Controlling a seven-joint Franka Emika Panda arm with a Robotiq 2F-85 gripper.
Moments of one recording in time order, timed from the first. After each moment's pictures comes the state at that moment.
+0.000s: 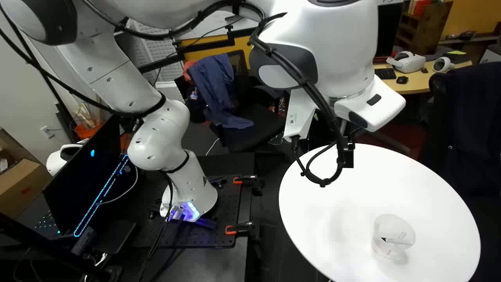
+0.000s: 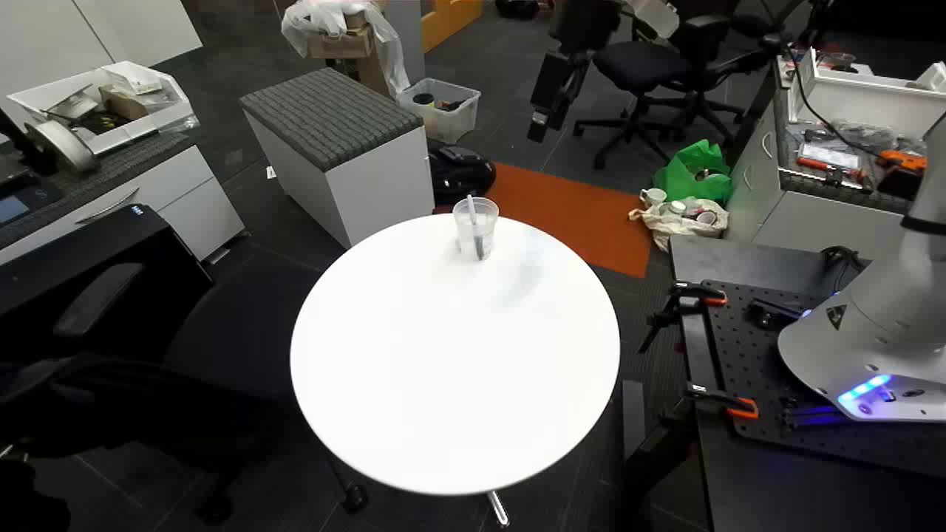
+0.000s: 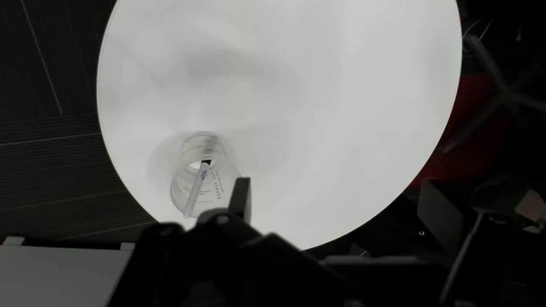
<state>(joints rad) -0.01 -0.28 -0.28 -2.37 0.27 2.24 -0.19</state>
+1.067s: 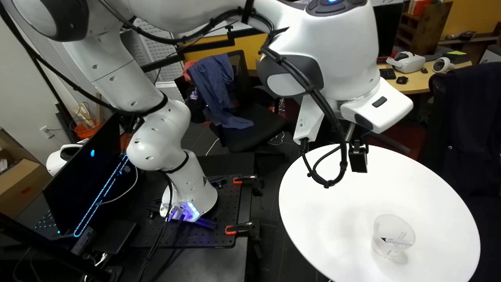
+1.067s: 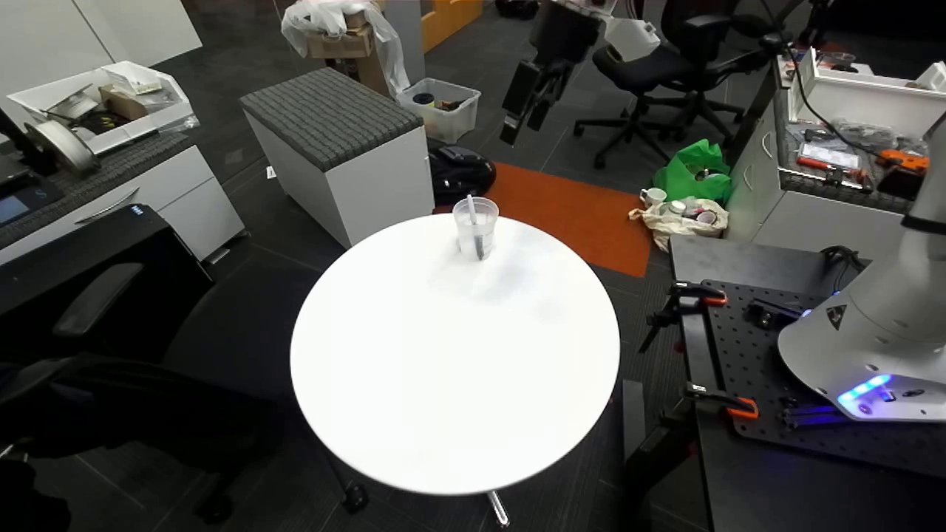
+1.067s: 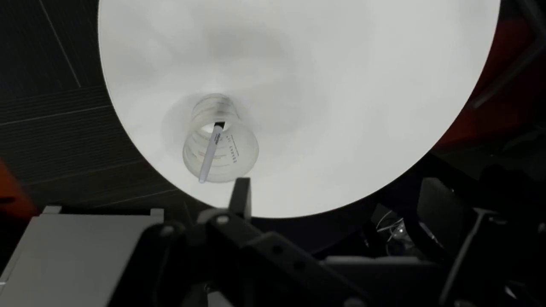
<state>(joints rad) -0.05 -0.22 -0.21 -2.39 0.26 2.44 -0.10</state>
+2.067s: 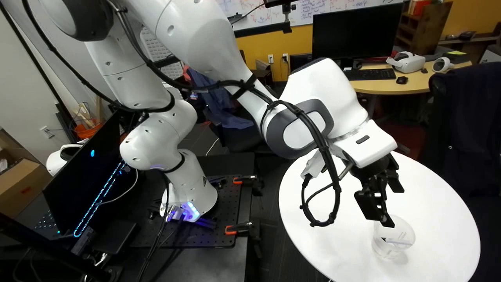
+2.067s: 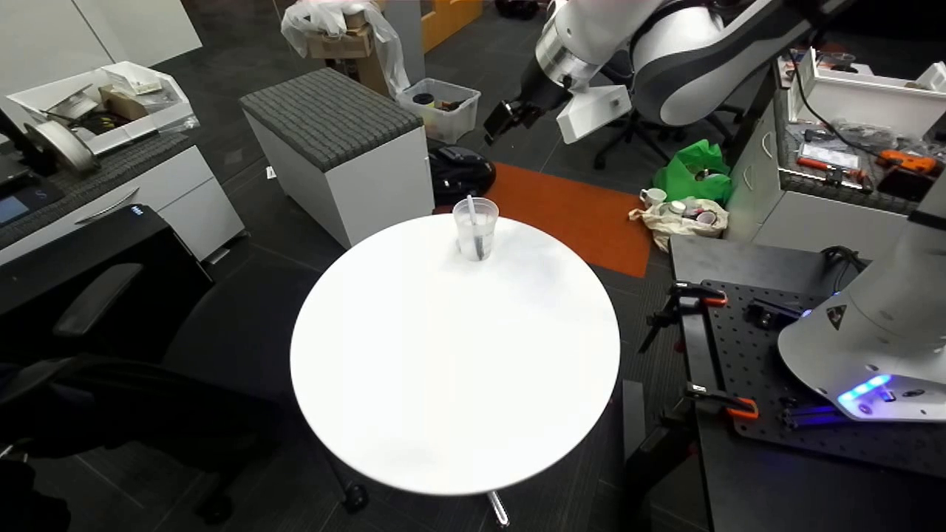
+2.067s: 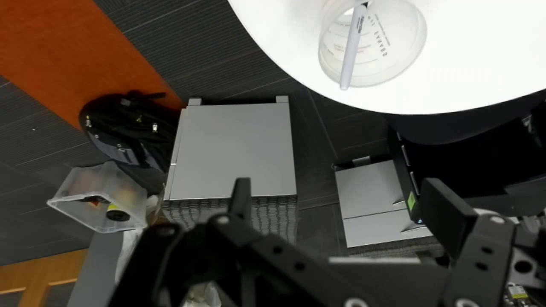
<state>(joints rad) -0.33 -0.03 -0.09 -2.46 -0.77 3.01 0.91</state>
